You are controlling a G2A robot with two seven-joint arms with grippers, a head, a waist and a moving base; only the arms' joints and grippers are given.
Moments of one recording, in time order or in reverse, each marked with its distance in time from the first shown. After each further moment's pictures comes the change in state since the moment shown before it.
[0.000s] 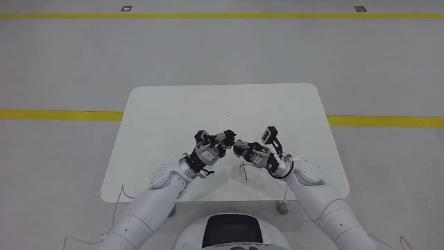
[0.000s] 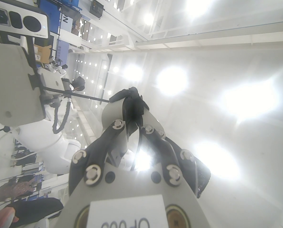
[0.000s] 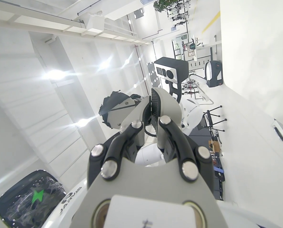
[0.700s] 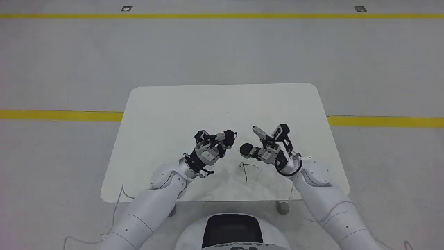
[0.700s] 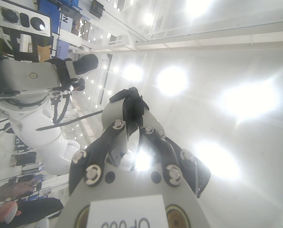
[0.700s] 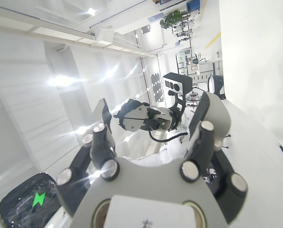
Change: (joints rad) left arm 0.000 0.000 0.000 0.000 0.000 0.000 0.000; right arm -0.038 0.014 0.078 -0.027 0.035 -0.044 -0.050
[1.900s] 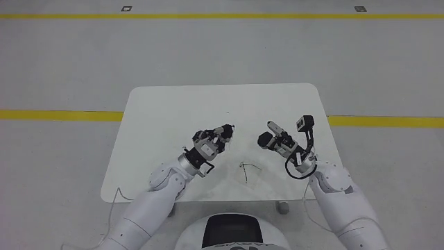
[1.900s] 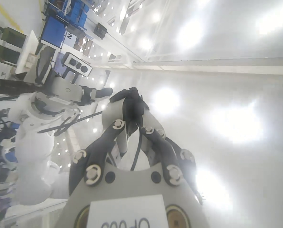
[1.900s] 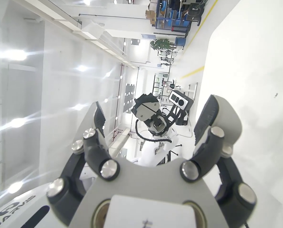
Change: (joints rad) left arm 0.055 0.012 -0.043 -0.135 -0.078 0.161 0.201; right arm -0.170 0.033 0.217 -0.317 -0.369 -0.074 -0.156
